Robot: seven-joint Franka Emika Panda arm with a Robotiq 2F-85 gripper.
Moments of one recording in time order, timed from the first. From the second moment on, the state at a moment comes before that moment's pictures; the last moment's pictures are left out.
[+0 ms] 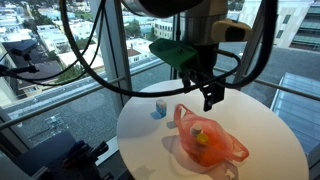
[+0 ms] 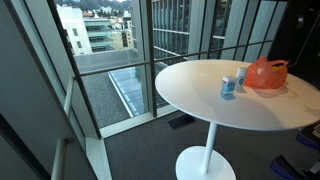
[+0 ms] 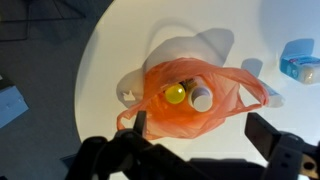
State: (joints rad) arm -0.25 -0.13 -0.27 -2.20 -0.07 2.15 -0.04
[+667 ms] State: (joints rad) arm -0.27 0.09 -0.28 -2.18 -0.07 2.33 -0.07
